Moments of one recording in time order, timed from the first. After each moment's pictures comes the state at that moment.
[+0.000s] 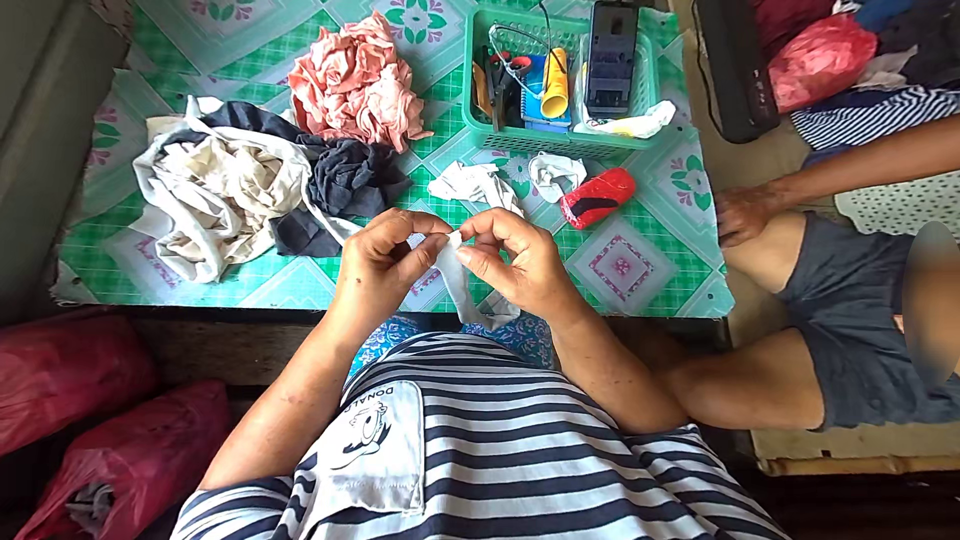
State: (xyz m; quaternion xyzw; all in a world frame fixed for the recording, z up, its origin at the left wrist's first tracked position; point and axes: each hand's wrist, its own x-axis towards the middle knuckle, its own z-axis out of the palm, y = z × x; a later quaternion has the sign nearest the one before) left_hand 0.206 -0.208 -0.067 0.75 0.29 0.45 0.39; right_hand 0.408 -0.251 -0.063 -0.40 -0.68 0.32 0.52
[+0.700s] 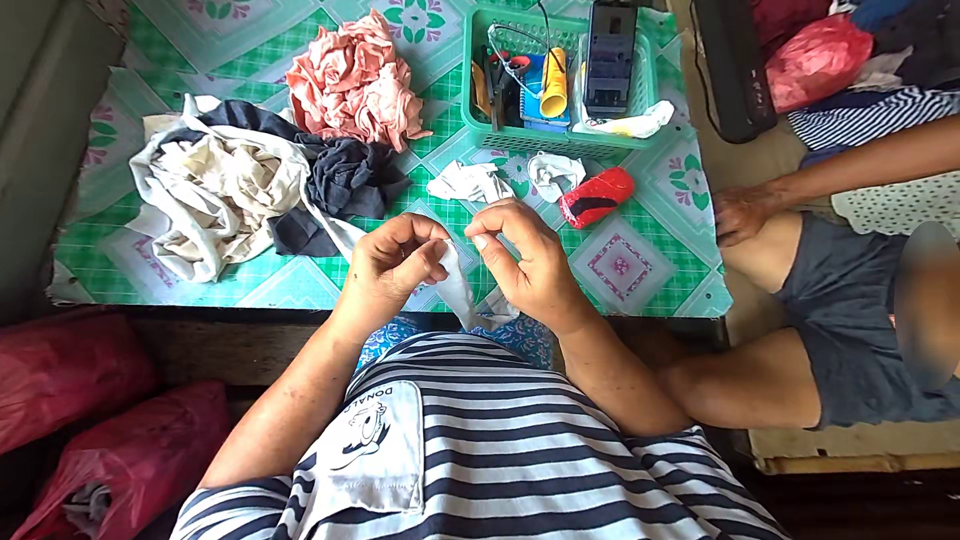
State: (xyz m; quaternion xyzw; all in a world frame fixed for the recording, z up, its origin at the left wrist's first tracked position) left_hand 0.210 -0.211 -0.076 0.65 0.23 0.44 0.58; right_hand 0.413 -0.251 -0.060 -0.43 -0.75 0.13 0.48
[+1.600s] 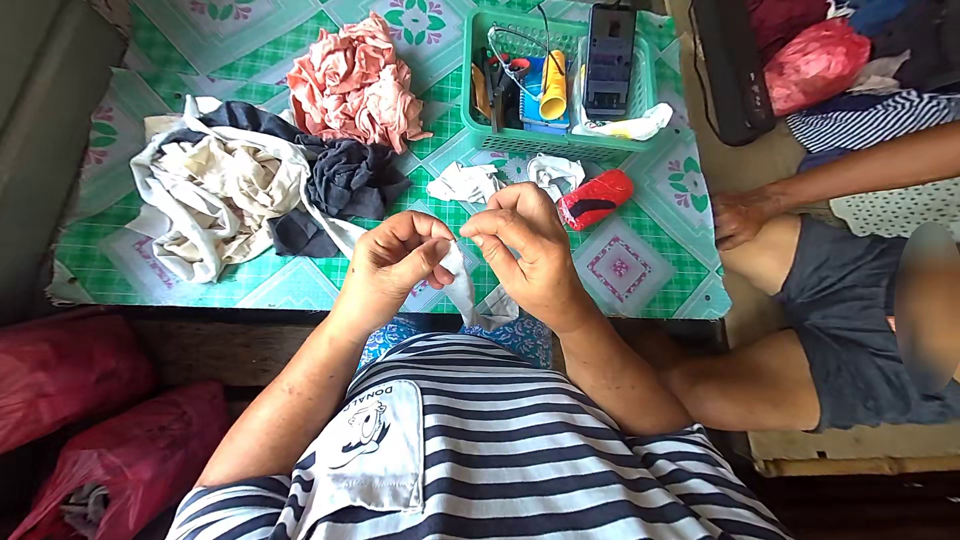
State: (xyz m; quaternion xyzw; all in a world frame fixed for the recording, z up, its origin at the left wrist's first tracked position) left_hand 0.212 -0.211 -0.071 0.57 0.19 0.43 0.67; right_hand 0.413 -0.250 -0.052 -0.45 -0.75 0.07 0.47
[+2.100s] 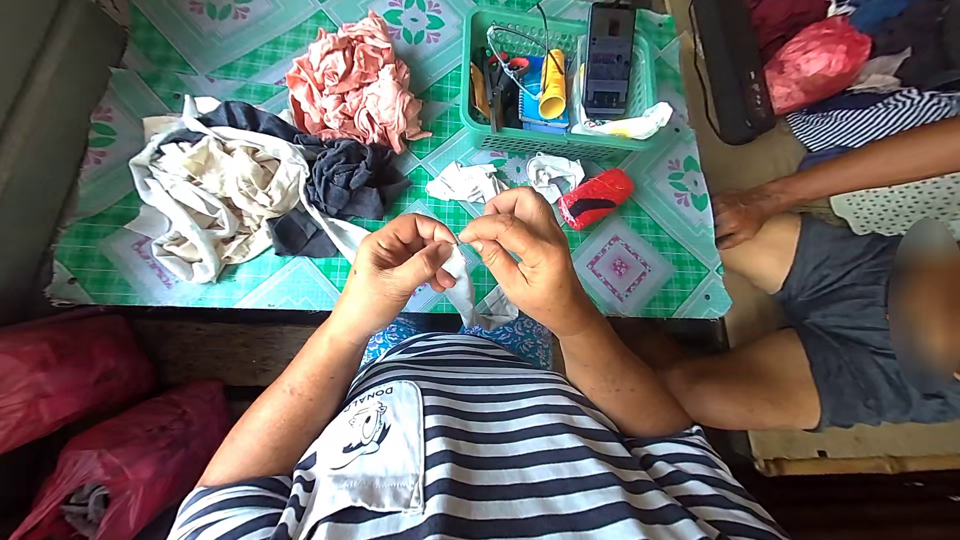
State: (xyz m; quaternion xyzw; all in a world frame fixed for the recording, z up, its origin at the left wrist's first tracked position) left_hand 0.214 -0.213 -0.071 0.57 0.19 0.42 0.68; right_hand 0.413 -0.252 -0.053 -0.44 -0.75 0.09 0.48
